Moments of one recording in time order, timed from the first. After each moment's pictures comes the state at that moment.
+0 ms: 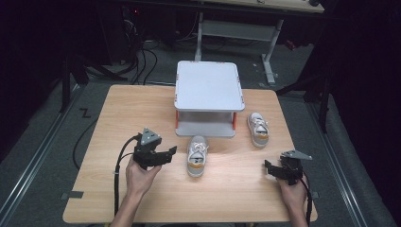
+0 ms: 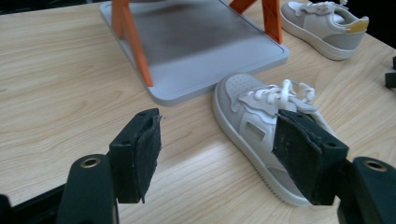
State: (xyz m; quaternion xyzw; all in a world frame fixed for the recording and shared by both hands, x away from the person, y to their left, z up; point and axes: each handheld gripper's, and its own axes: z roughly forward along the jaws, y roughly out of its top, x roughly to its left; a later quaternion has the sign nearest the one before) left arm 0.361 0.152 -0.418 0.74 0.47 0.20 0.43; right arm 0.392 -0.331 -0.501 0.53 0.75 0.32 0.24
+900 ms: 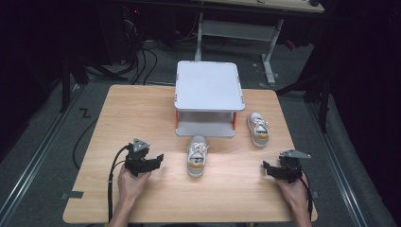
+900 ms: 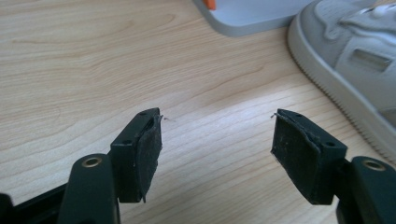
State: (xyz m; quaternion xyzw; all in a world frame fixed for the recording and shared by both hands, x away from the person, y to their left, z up) left arm 0.367 0.184 -0.482 0.74 0.53 0.20 0.37; right arm 0.394 -0.328 -0.499 0.52 0.77 0.31 0.22
